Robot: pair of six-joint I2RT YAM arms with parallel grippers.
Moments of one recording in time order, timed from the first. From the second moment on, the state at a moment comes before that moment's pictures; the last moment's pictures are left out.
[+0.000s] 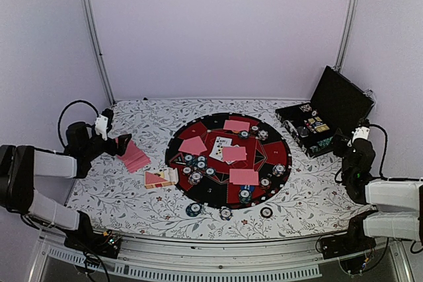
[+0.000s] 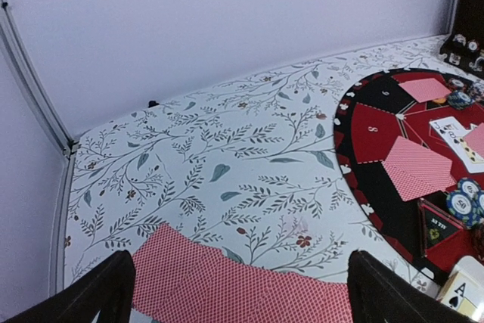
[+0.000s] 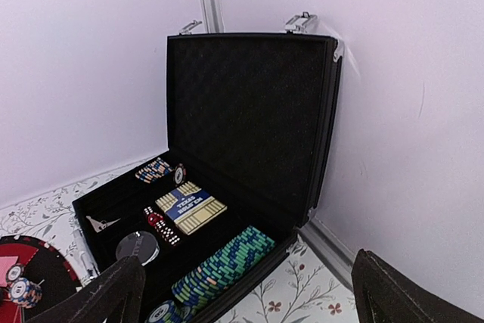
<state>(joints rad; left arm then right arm) 0.04 1.29 0.39 0.60 0.36 0.24 0.20 0.99 0.18 0.70 0.64 0.19</state>
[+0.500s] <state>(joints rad) 0.07 1.53 0.36 0.99 0.38 0.14 0.17 1.42 0.14 1.31 0.50 -0.01</state>
